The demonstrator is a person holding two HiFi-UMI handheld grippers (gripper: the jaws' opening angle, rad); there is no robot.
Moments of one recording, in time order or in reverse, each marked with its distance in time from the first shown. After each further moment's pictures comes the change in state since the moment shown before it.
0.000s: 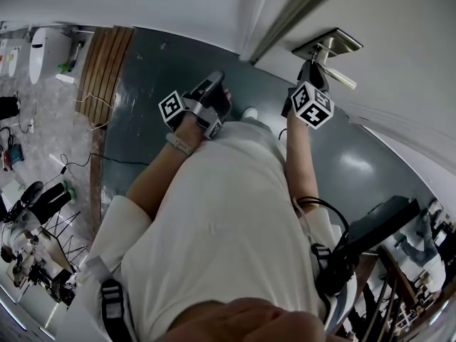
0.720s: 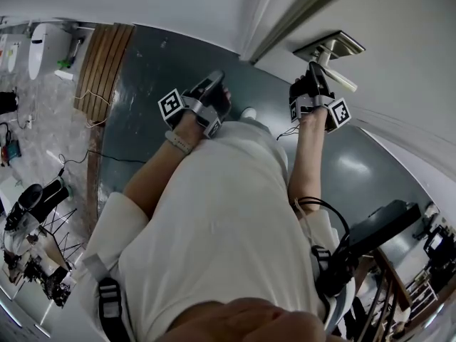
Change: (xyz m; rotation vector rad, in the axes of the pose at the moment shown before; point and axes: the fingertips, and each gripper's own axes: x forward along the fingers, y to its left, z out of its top) left arm -0.003 0.011 0.005 -0.003 -0.004 0.016; right arm 0.003 -0.012 -0.016 1.330 -0.034 0.502
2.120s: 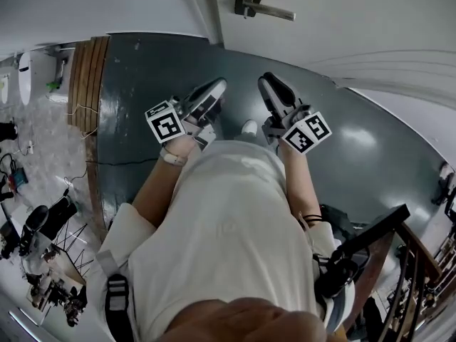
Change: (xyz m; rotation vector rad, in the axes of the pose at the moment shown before) left arm -0.044 -0.013 -0.287 0.876 0.480 -0.136; right arm -0.245 0.111 -0.070 -1.051 0.339 0.261
